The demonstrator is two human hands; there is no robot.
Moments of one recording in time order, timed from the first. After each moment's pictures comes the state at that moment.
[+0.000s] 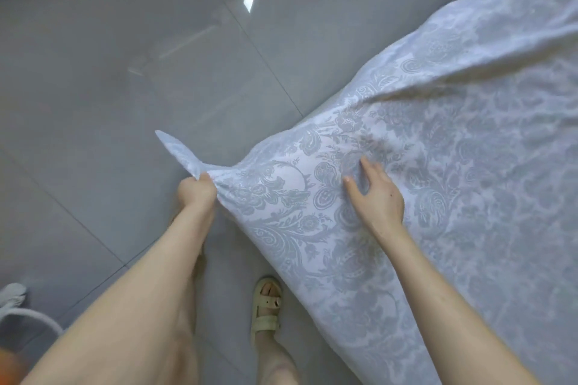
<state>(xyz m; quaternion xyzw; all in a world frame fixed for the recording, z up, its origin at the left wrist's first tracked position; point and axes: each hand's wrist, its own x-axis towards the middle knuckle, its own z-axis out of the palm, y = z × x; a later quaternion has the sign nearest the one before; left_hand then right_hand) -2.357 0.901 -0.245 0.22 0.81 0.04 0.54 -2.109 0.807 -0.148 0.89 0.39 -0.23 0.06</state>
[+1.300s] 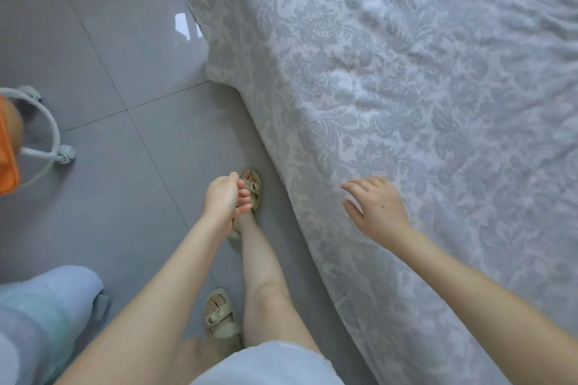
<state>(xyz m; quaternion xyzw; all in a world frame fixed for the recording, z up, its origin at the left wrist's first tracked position) -2.349 0.370 -0.147 0.10 0.70 0.22 0.68 -2.089 0.323 -0.114 0.59 0.80 -0.07 0.06</state>
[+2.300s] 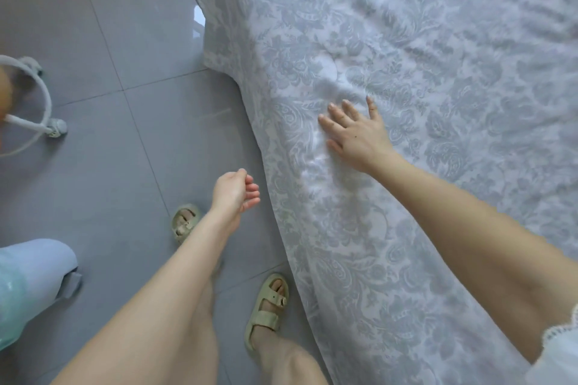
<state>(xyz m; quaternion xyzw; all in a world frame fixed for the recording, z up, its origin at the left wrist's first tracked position) -2.252 0.359 -0.180 0.05 0.71 0.26 0.65 -2.030 0.451 -0.146 0.51 0.81 -0.03 0.30</state>
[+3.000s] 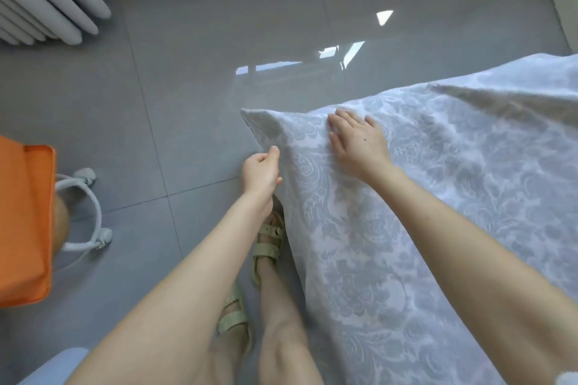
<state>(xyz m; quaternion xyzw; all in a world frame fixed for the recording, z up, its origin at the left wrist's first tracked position) -2.340 0.762 -0.175 0.11 0.73 0.34 0.57 -2.171 0.826 -0.168 0.59 0.79 -0.15 0.06</state>
